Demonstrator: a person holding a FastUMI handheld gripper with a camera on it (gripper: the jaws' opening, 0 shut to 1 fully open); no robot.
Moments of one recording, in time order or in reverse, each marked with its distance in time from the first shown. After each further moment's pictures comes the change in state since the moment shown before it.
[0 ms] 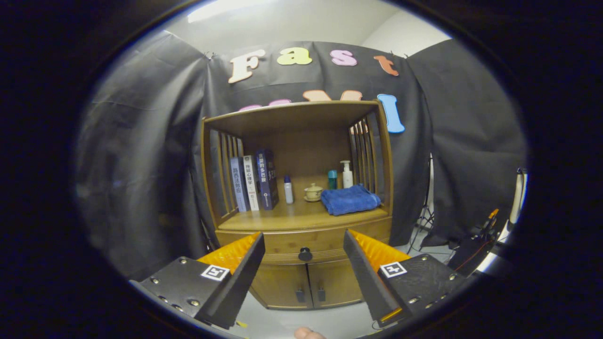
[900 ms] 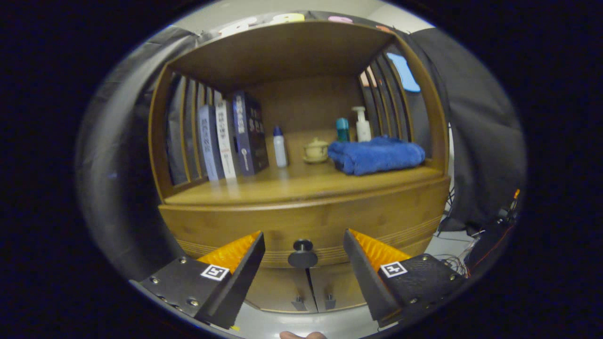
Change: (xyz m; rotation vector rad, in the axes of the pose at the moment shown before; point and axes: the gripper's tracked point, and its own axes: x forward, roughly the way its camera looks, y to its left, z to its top) arm 0.203 -0.014 -0.156 -0.001 0.186 -0.025
